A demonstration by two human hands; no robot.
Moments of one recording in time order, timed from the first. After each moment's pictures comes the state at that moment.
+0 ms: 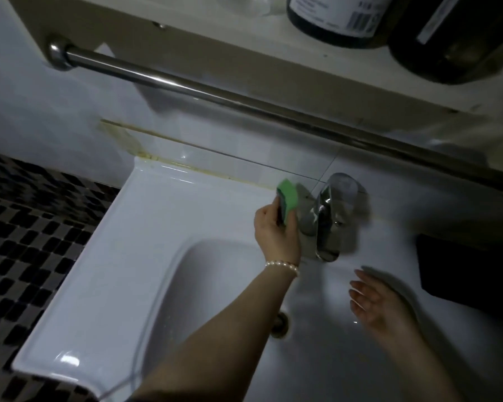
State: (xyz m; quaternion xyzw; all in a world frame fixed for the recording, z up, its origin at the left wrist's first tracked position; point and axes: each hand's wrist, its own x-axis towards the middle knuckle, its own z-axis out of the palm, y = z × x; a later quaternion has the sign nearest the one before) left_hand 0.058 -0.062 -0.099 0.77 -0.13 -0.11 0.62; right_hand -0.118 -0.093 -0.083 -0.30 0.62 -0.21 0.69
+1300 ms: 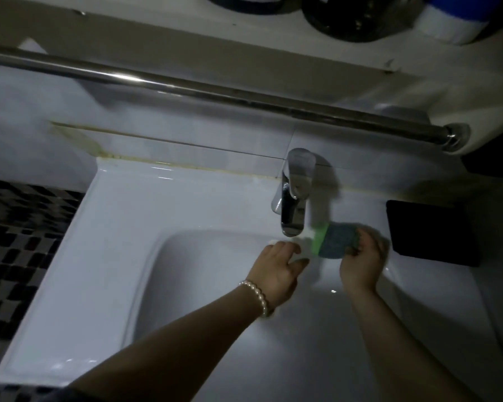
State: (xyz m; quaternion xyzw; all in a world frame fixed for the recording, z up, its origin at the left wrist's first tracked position) left_hand 0.010 -0.002 -0.124 0.65 -0.71 -0.09 0.26; right_hand -0.126 -0.120 -0.127 -0.61 0.66 -0.34 0.29
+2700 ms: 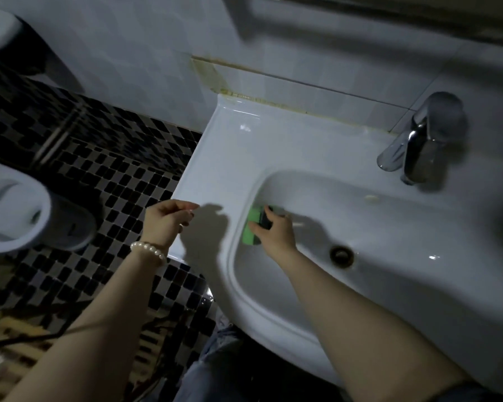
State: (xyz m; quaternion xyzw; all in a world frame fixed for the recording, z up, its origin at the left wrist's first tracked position) left_hand 0.187 0.256 -0.092 0.80 -0.02 -0.26 0.54; right_hand 0.058 0.097 -0.170 -0.72 0.43 0.05 0.55
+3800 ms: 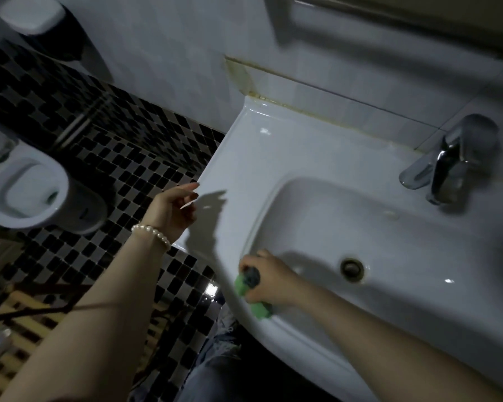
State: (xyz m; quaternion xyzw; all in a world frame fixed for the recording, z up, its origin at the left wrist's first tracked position) left_hand 0.213 0.272 -0.090 0.60 0.15 -0.37 0.69; right_hand 0.024 0.132 -0.131 -0.85 0.11 0.26 0.44
